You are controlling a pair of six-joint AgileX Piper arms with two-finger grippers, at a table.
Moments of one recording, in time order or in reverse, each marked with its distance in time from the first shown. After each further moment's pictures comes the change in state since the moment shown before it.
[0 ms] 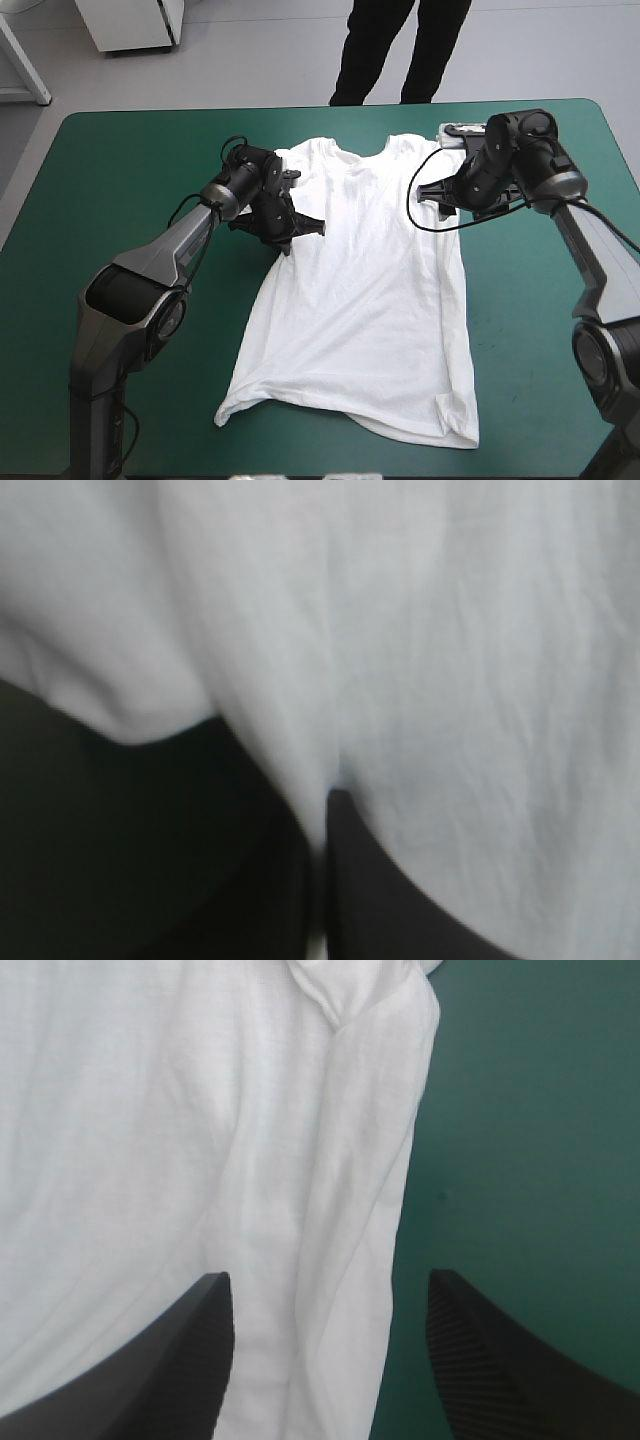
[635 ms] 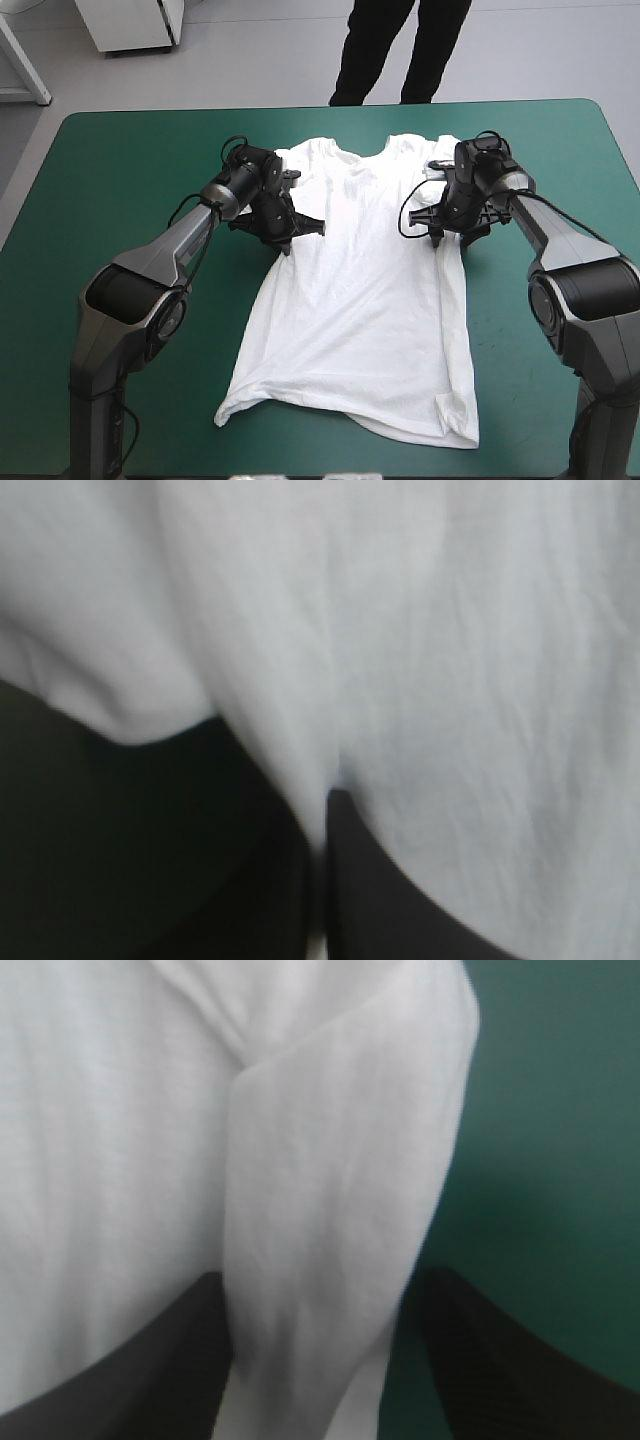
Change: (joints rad) left arm 0.000 0.000 -0.001 0.000 0.002 0.000; right arm -0.003 0.267 -0.009 -0.037 -0.071 0.013
